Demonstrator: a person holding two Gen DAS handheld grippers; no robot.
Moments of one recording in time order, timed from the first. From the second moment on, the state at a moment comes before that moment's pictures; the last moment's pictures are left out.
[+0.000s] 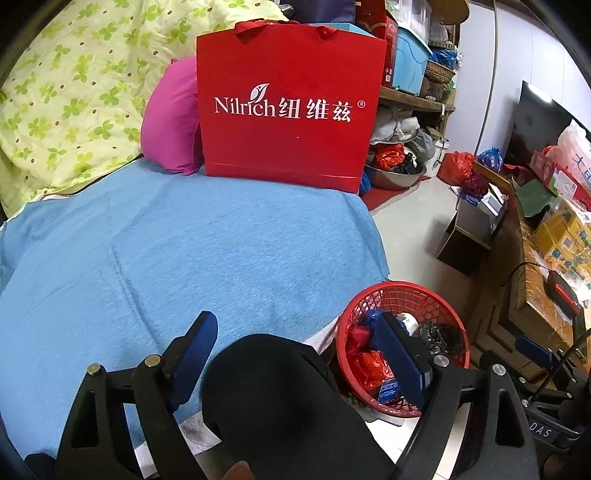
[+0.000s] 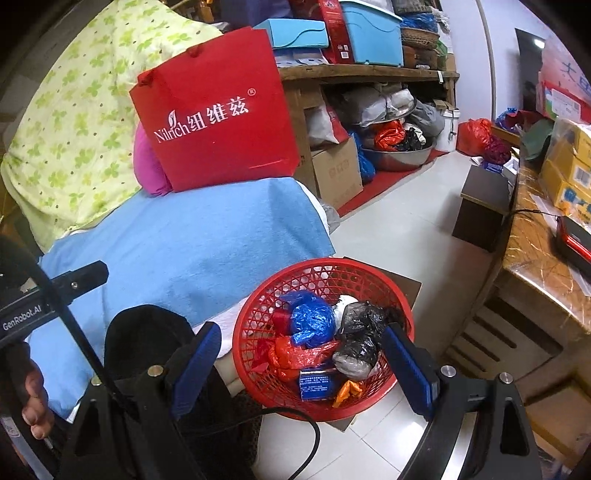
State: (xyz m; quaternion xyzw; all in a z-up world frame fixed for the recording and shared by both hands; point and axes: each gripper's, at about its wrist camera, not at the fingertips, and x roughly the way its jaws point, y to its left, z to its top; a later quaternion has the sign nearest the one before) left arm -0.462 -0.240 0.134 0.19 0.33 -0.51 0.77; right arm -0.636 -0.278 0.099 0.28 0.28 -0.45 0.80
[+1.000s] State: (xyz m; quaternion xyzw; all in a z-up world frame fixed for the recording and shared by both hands) left arm -0.472 -0.238 0.135 0.20 0.31 -0.51 0.77; right arm -0.639 -0.274 0.097 0.27 0.28 -0.46 0.80
